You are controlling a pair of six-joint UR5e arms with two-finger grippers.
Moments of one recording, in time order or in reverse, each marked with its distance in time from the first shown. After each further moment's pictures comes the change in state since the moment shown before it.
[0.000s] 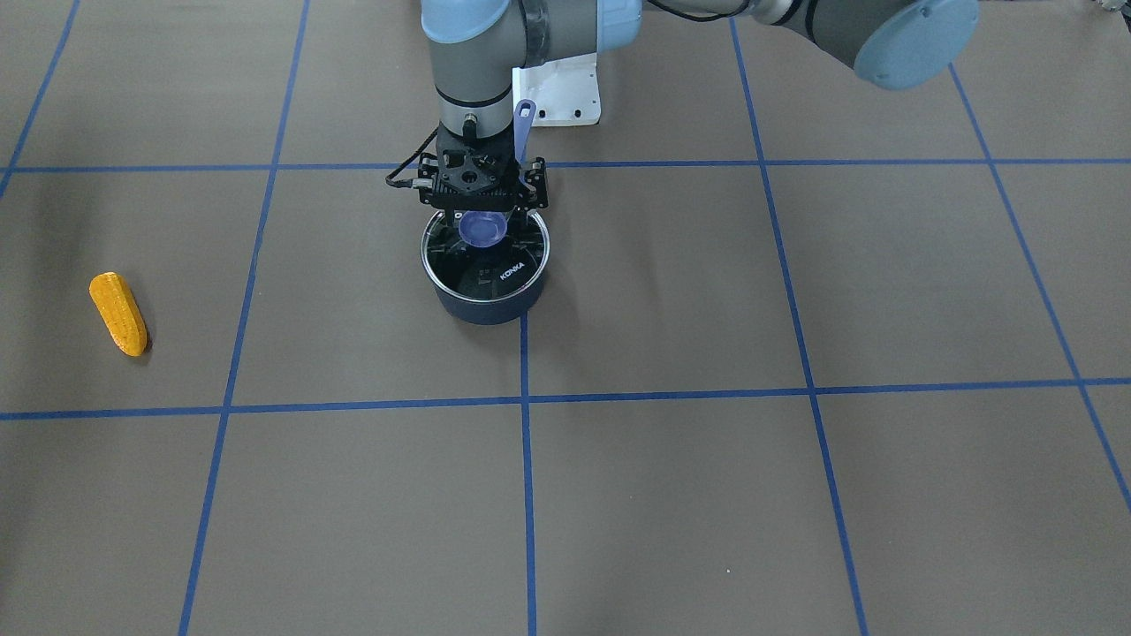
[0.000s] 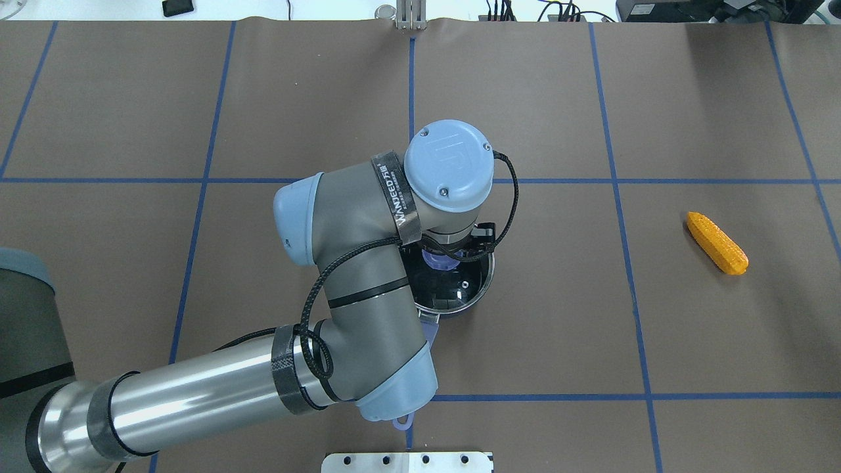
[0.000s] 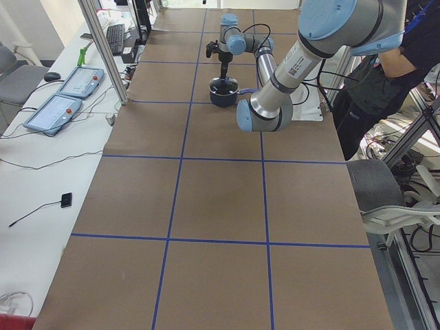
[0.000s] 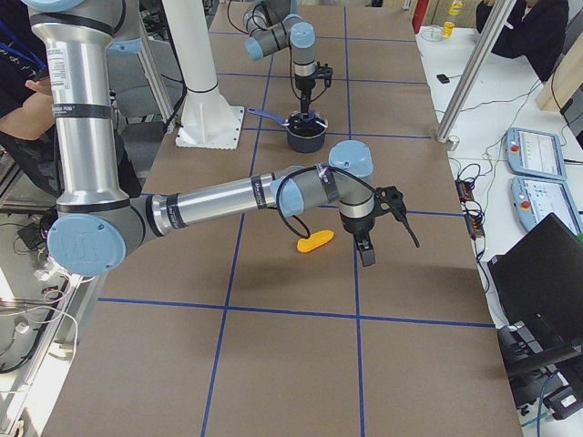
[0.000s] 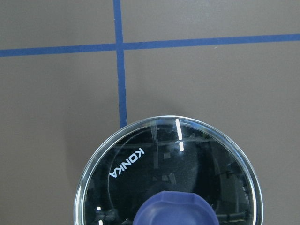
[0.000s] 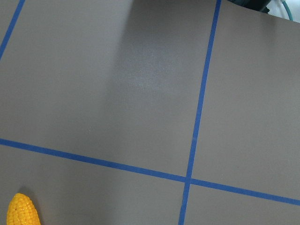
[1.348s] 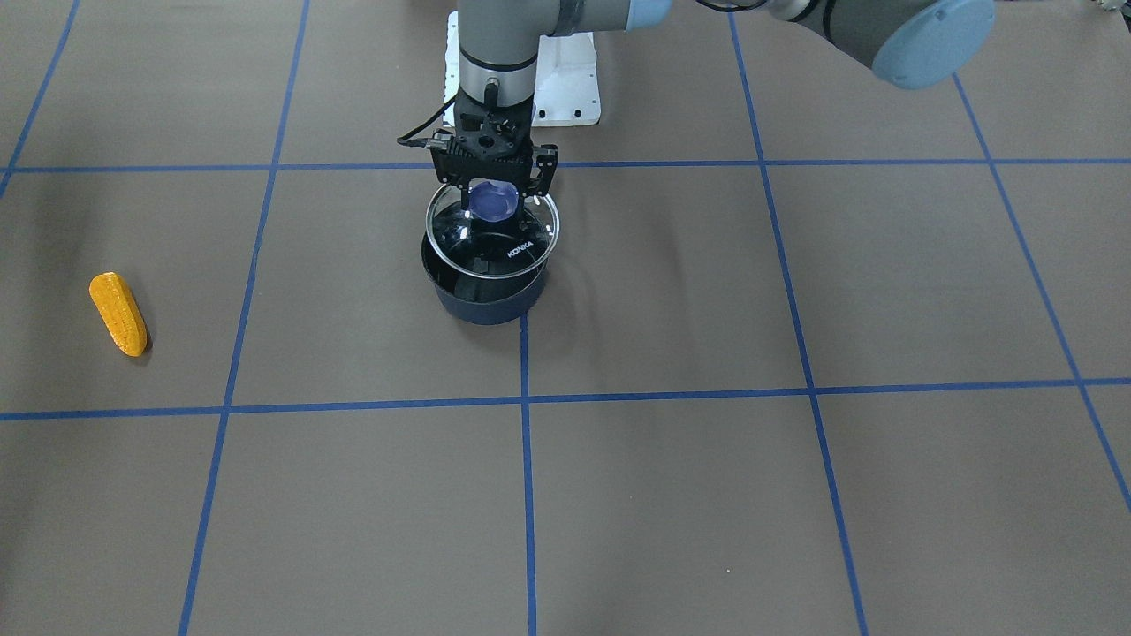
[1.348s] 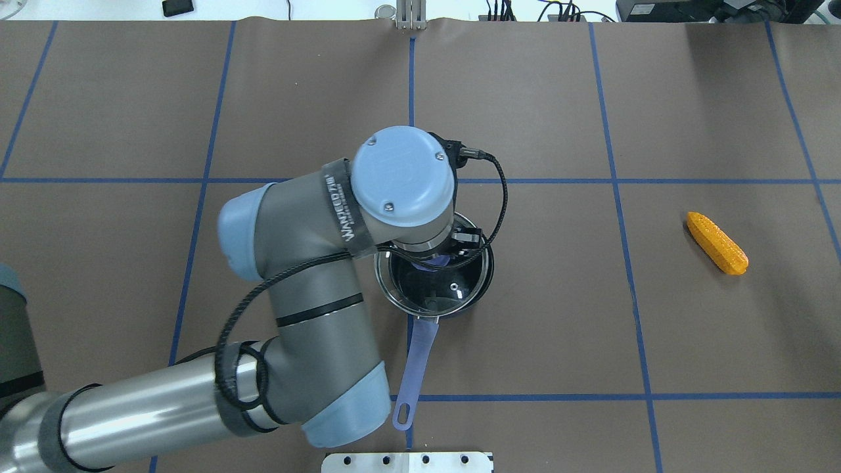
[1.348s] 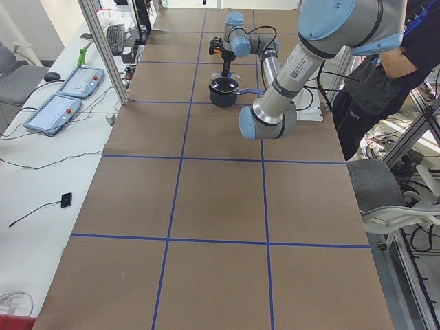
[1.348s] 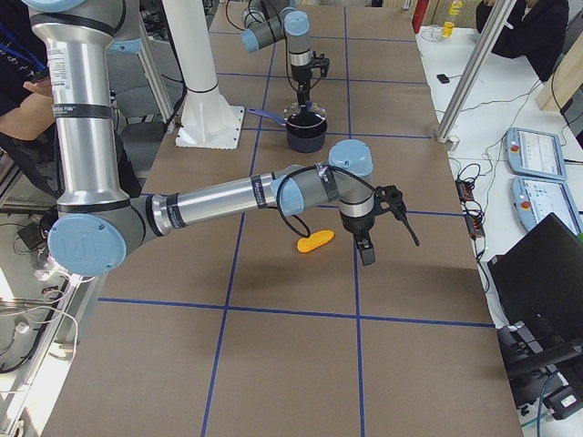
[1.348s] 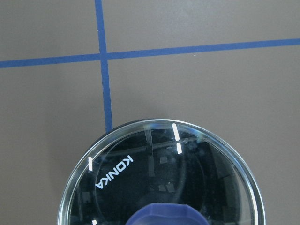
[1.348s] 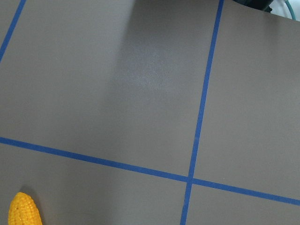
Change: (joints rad) left arm -0.008 0.122 -0.206 -0.018 0.012 0.065; right arm -0.003 0.000 0.004 0.000 0.000 0.001
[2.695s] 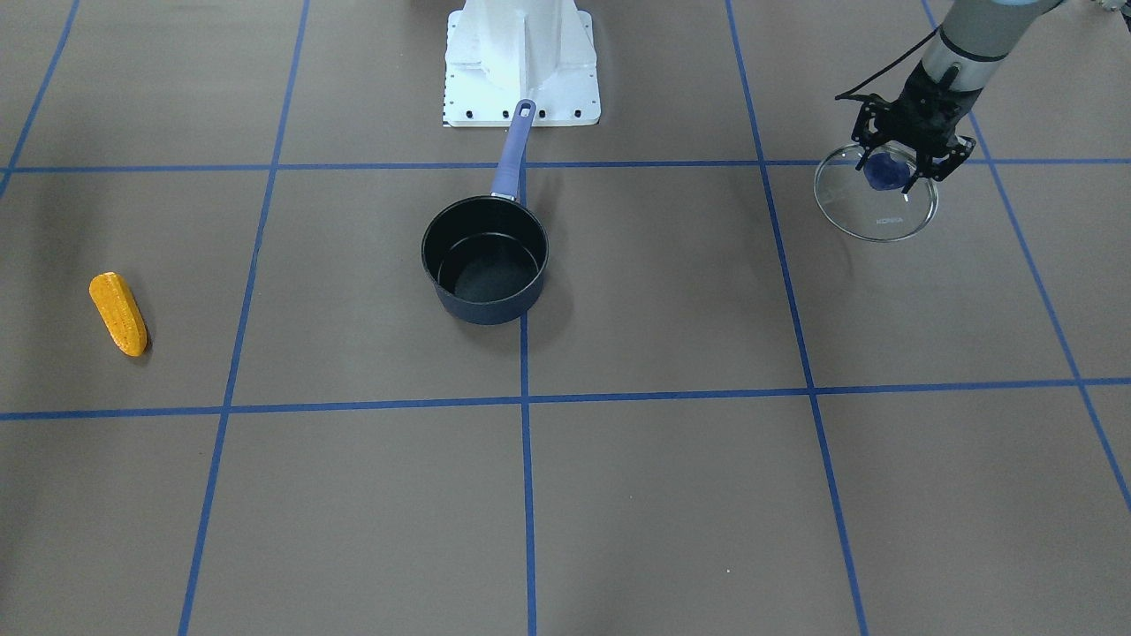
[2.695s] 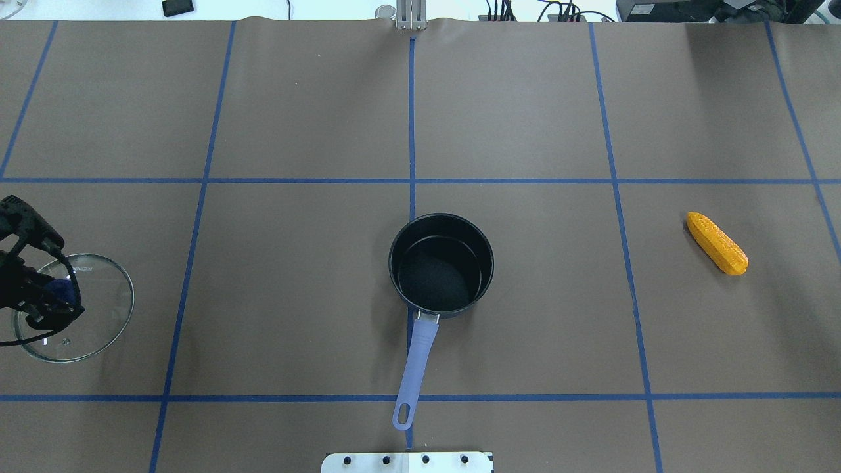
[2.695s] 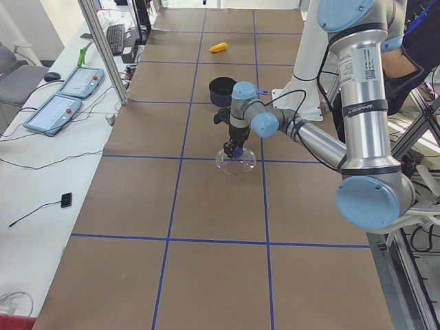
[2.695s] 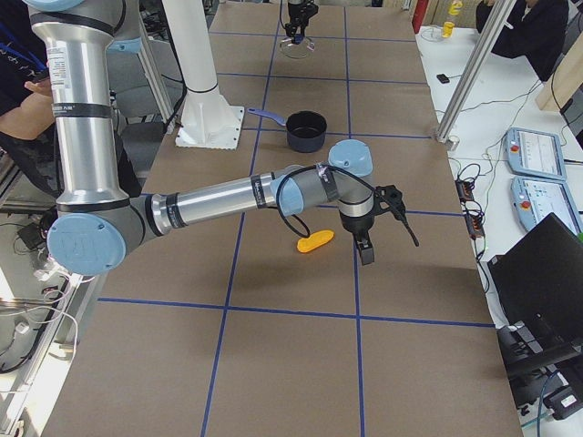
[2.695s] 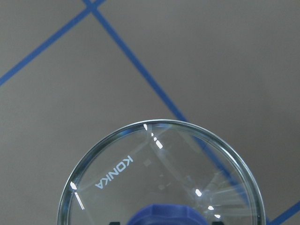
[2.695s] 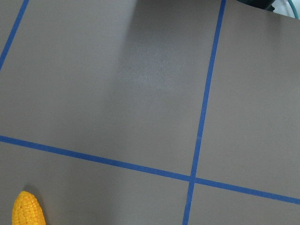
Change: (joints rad) left arm -0.308 1.173 -0.339 -0.618 -0.254 0.838; right arm 0.000 -0.001 0.000 0.000 0.010 0.000
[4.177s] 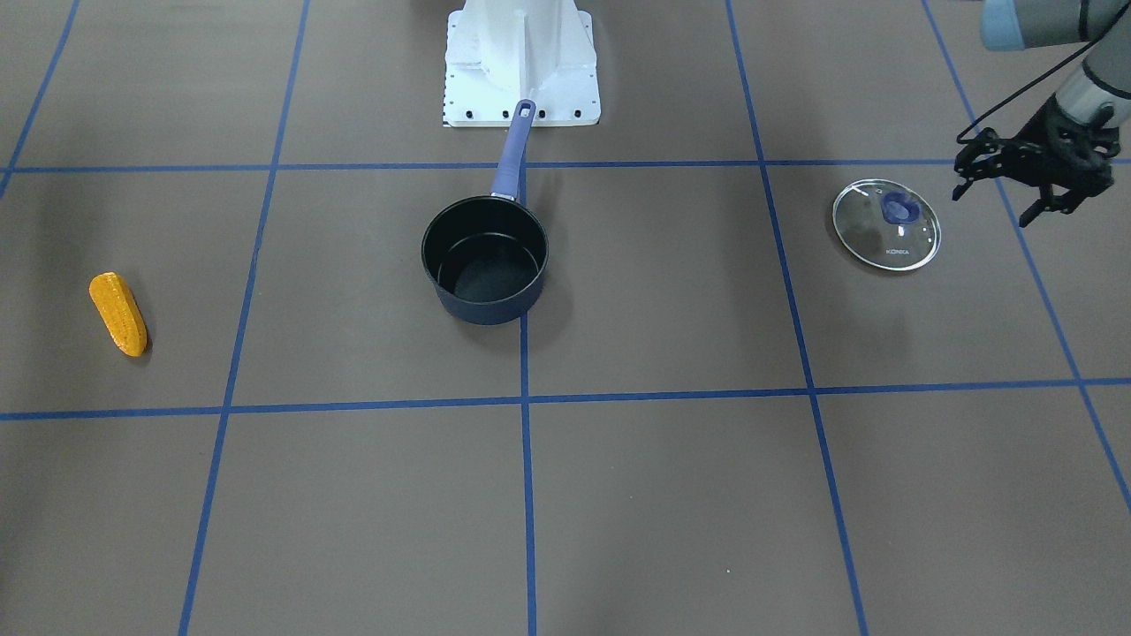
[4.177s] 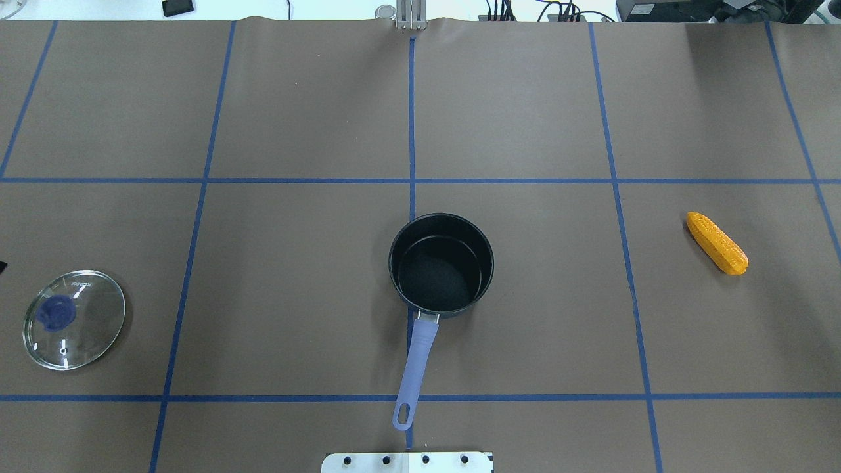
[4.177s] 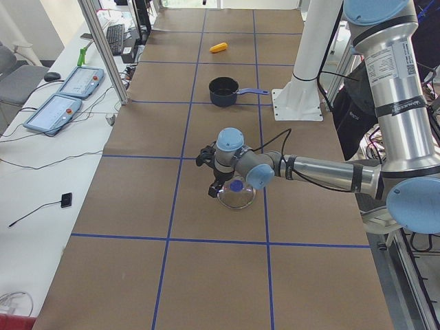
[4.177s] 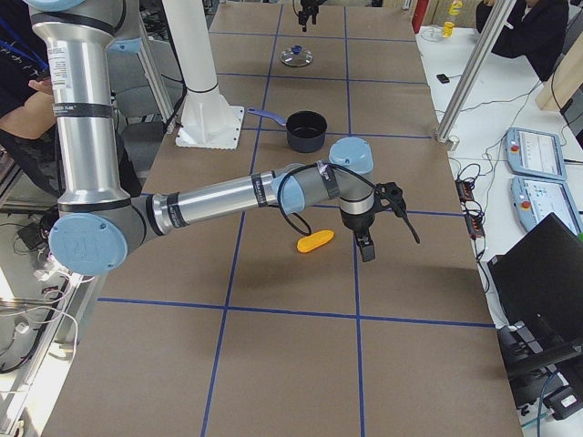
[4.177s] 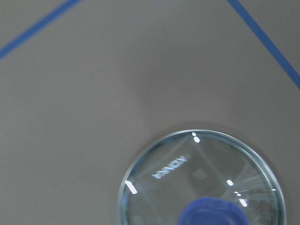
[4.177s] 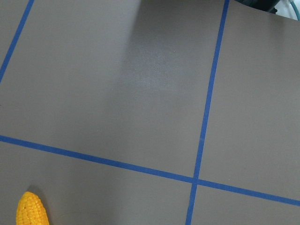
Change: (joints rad) left arm -0.388 -0.025 0.173 -0.017 -0.221 0.115; right arm -0.006 0.005 0.004 0.000 0.011 0.002
